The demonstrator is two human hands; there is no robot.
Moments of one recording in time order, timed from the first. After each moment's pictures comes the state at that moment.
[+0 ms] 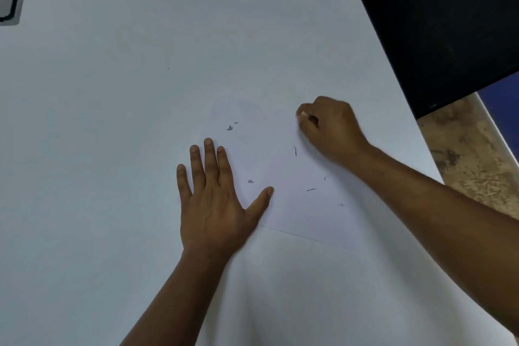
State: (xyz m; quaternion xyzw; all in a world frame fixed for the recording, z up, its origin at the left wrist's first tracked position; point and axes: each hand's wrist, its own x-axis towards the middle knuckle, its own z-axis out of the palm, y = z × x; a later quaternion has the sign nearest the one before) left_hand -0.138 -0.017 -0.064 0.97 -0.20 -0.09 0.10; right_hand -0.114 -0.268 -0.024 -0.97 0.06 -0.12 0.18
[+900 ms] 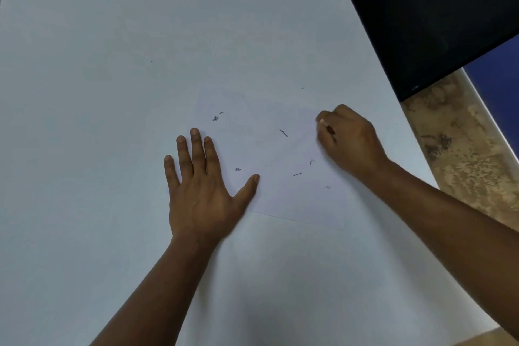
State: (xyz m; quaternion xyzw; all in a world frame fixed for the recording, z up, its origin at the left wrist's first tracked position) left_hand -0.140 -0.016 -0.065 0.97 -0.20 -0.08 0.10; right_hand -0.182 -0.288 -0.030 -0.97 0.10 -0.15 0.14
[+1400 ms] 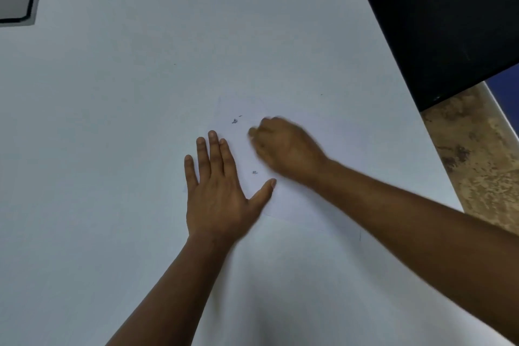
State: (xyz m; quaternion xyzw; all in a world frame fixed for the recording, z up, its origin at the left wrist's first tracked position) left_hand -0.138 -0.015 -0.069 0.97 -0.21 -0.07 0.12; right_hand -0.118 -0.190 -0.033 -0.97 -0.13 -0.10 0.16
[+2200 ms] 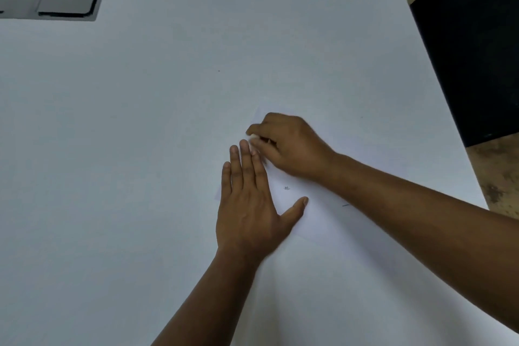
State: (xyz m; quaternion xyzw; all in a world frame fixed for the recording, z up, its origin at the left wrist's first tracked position) left_hand -0.141 -0.017 -0.072 0.96 -0.19 -0.03 0.18; right_hand -0.070 -0.160 -0.019 -0.95 -0.18 -0.05 0.26
